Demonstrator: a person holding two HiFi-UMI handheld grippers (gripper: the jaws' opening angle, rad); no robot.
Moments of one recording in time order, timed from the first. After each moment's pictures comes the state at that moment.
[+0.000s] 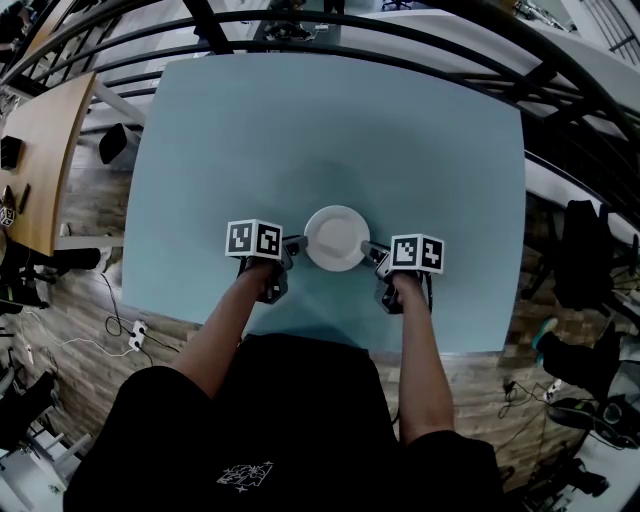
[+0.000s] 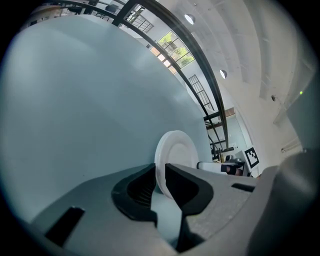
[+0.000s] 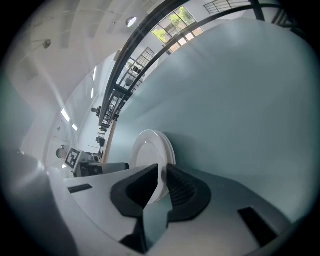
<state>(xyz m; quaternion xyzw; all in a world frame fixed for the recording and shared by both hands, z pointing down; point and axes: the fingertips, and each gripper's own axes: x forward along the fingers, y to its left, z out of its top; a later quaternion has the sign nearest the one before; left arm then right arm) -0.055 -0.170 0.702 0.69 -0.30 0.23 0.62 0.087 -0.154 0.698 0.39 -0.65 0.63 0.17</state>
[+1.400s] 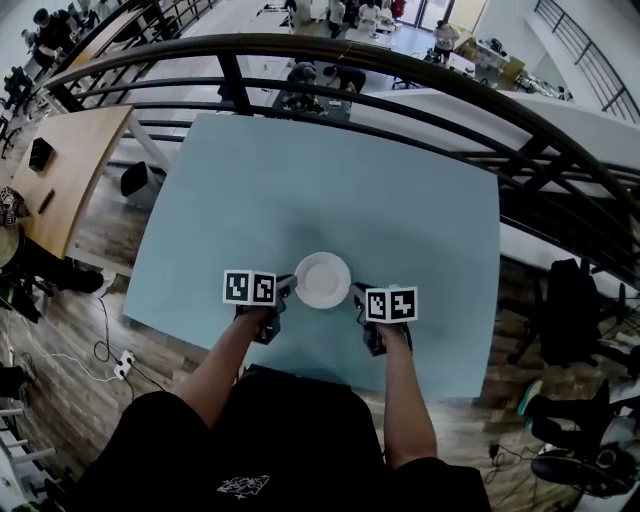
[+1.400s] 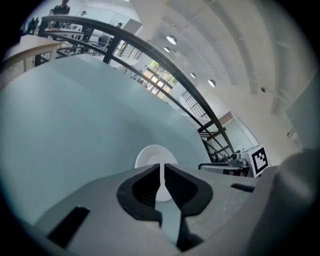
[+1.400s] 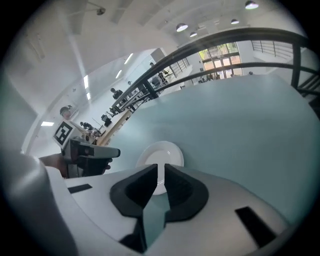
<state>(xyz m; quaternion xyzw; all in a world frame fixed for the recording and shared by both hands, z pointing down) -0.058 -0.152 0.627 0.74 -0.38 0.18 0.52 0.088 -0.140 0.631 0.39 -0.76 0.46 0.25</state>
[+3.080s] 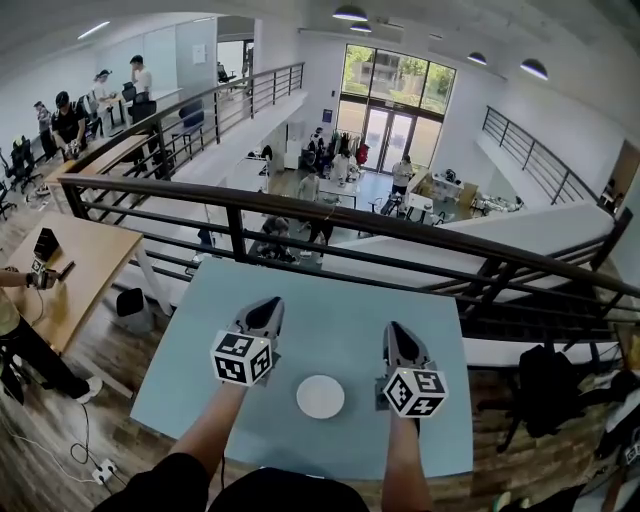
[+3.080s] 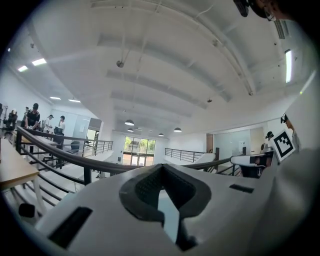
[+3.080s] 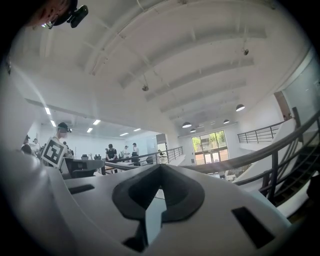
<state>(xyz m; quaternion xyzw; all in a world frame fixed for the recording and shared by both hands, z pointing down) -0.115 -0.226 0.253 0.88 -0.47 -0.02 0.05 0.115 -0.170 0.249 0.60 -0.80 0.05 -0.04</state>
